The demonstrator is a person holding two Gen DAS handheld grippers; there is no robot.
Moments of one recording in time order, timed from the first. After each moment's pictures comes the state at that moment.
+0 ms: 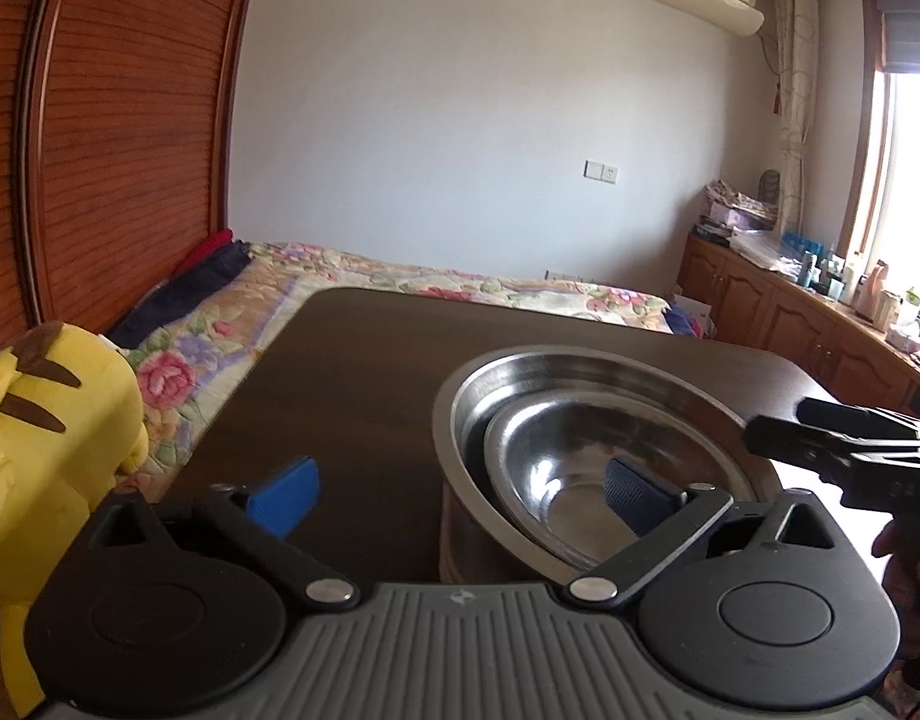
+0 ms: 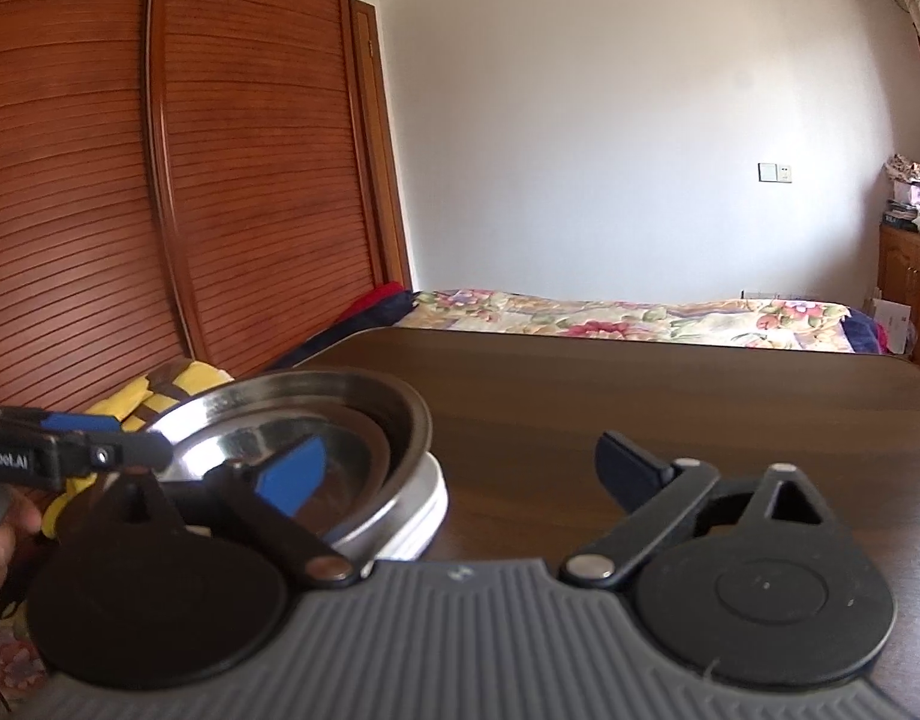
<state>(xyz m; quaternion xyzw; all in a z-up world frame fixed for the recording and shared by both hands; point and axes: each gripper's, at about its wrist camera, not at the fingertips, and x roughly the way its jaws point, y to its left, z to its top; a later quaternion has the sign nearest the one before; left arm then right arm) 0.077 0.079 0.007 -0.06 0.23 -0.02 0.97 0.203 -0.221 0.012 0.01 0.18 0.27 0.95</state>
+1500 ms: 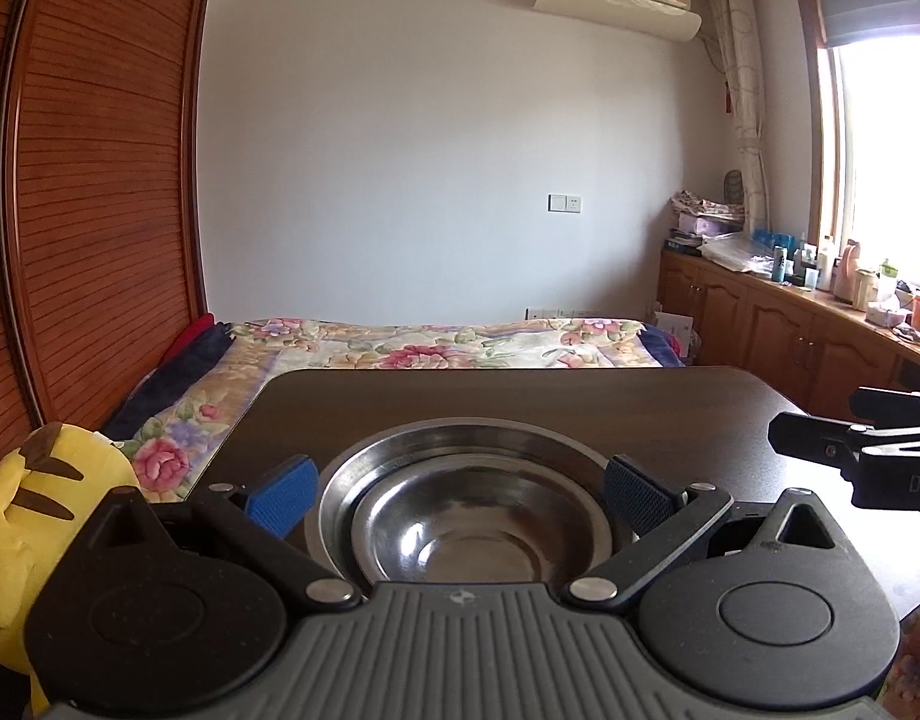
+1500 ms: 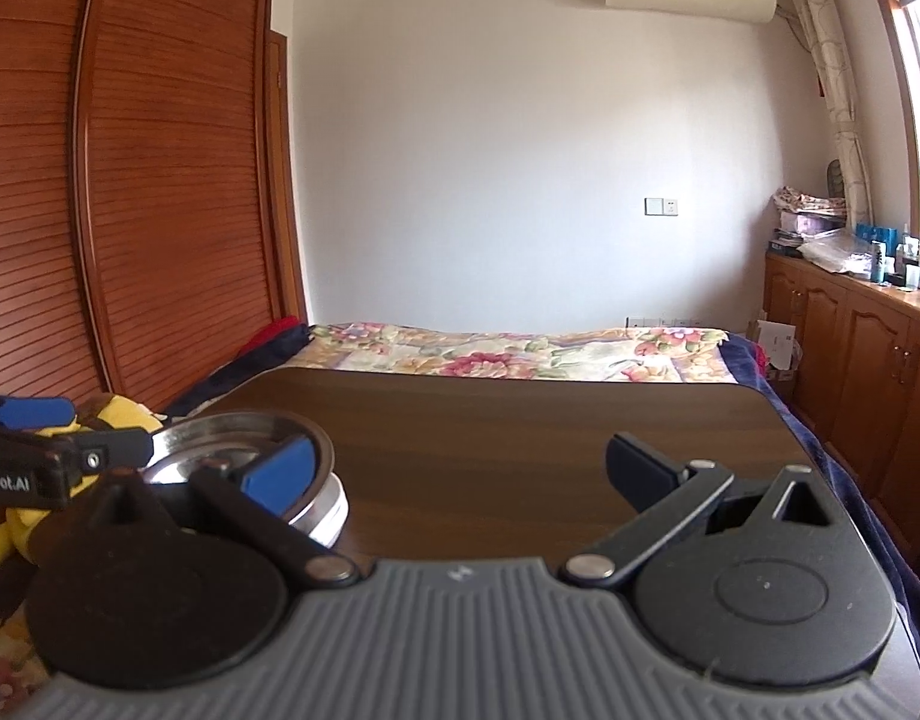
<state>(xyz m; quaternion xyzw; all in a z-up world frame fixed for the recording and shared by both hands) 0.048 0.007 0.045 0.00 0.18 -0.03 0.98 0.158 -0.258 0.046 0.01 0.15 0.15 0.98</state>
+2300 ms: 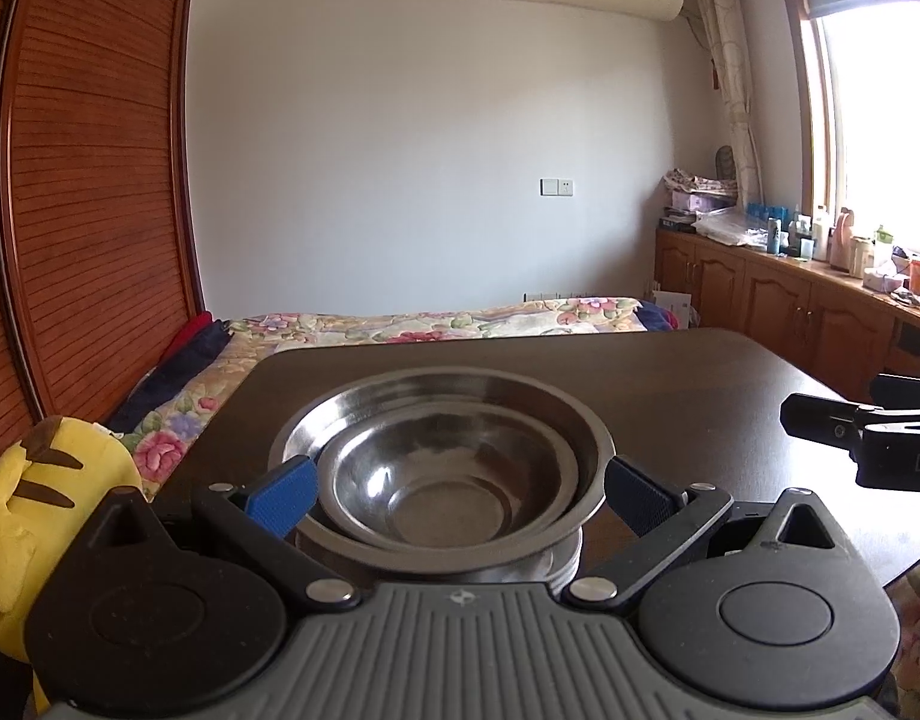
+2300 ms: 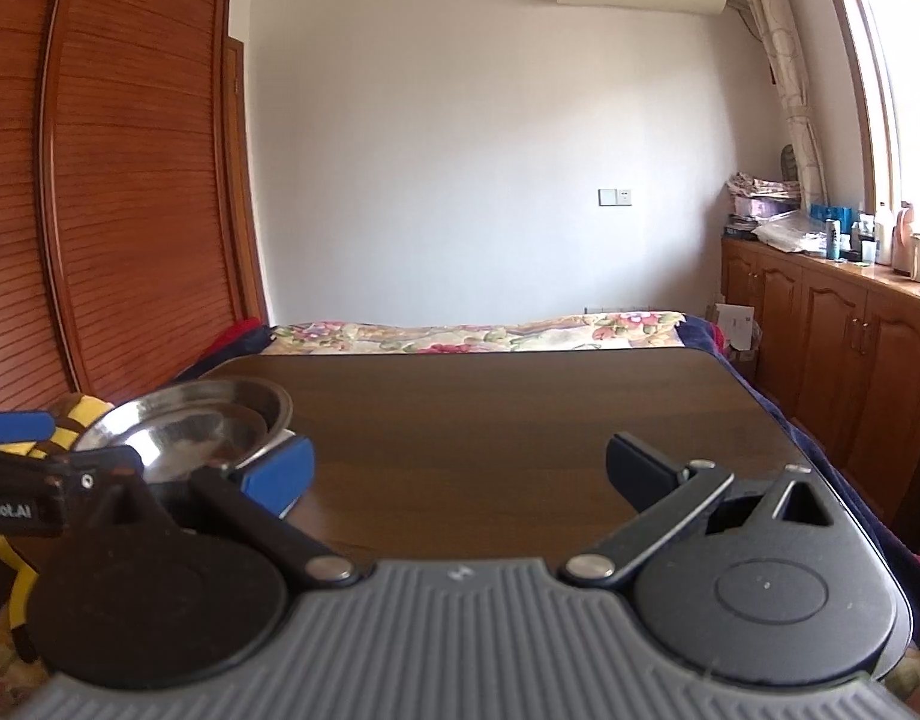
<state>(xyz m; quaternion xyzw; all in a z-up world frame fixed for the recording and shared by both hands) 0.037 -0.011 0.018 0.03 0.19 -0.03 0.98 0.137 -0.271 0.018 0.02 0.15 0.11 0.98</state>
